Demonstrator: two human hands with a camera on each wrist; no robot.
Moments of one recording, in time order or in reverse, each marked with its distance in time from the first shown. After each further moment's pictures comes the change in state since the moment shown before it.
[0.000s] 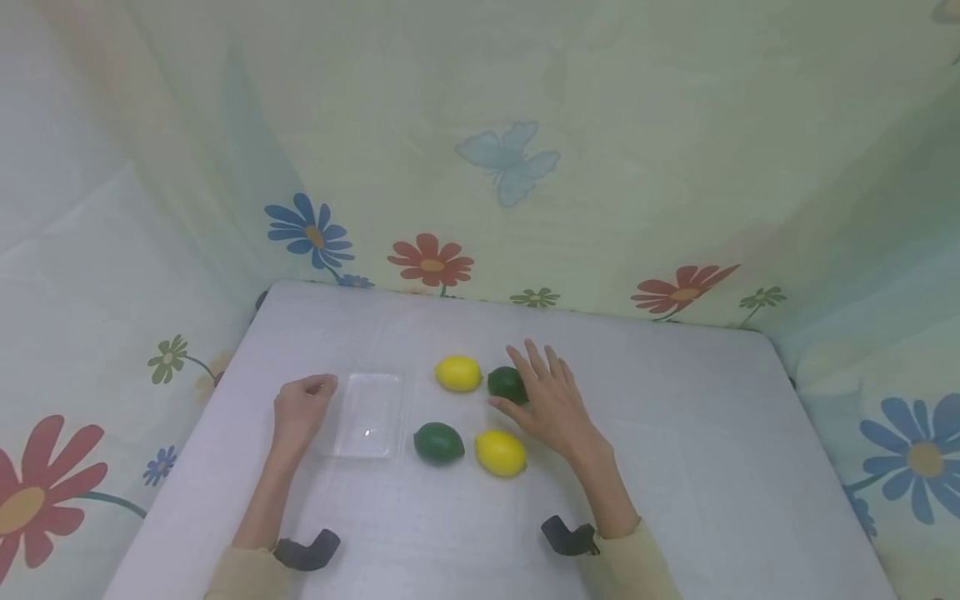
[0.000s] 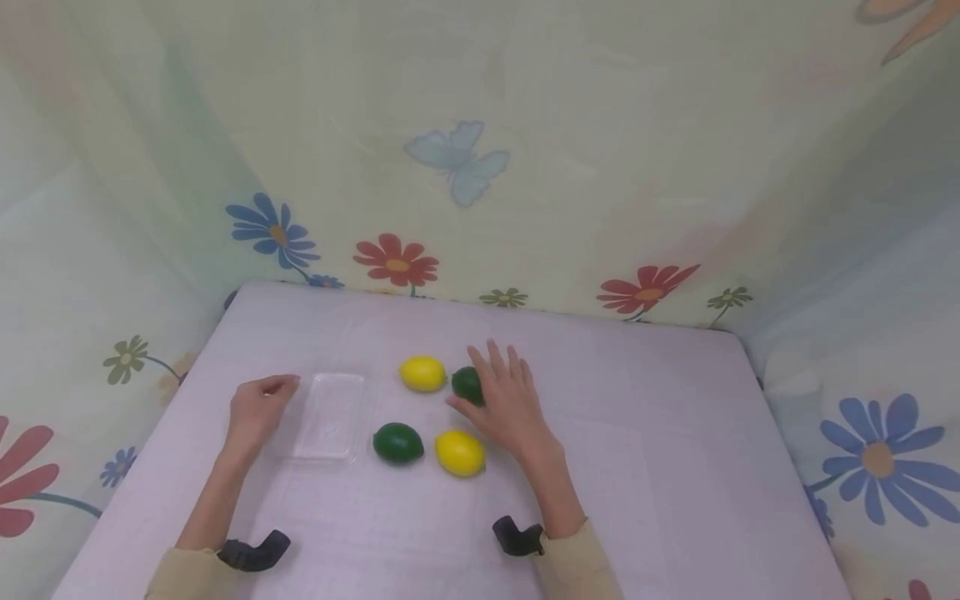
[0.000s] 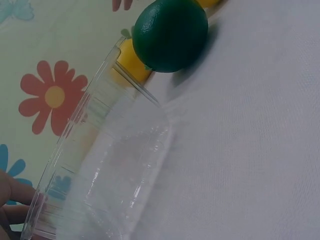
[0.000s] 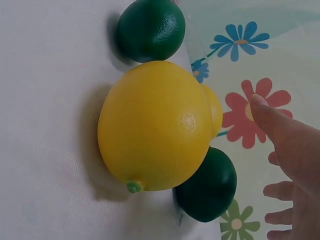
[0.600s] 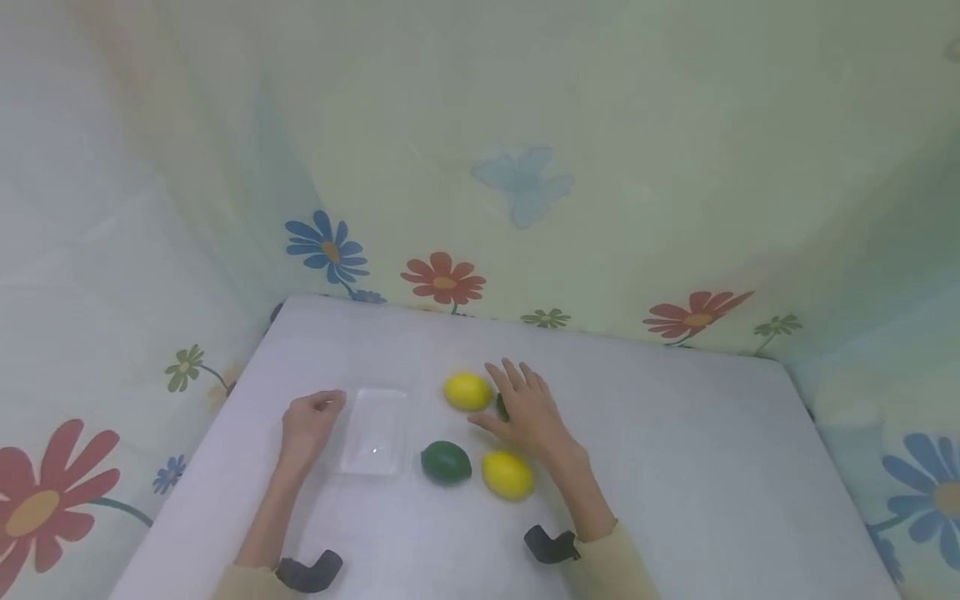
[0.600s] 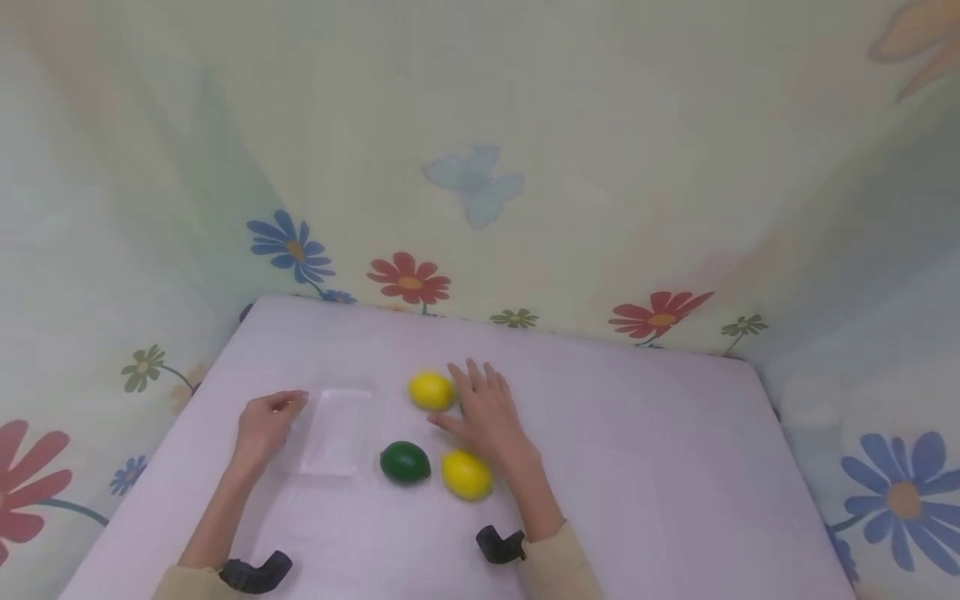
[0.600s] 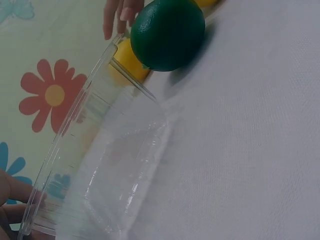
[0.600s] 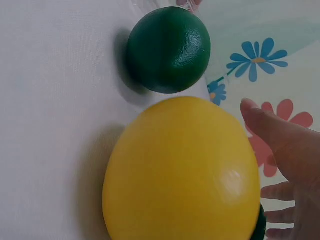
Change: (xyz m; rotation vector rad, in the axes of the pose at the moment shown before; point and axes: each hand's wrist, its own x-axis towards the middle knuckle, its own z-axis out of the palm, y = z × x) left_hand -0.003 -0.002 -0.002 -0.026 -0.011 -0.008; right_hand 0.034 -0.016 0.027 0.010 -0.057 -0.081
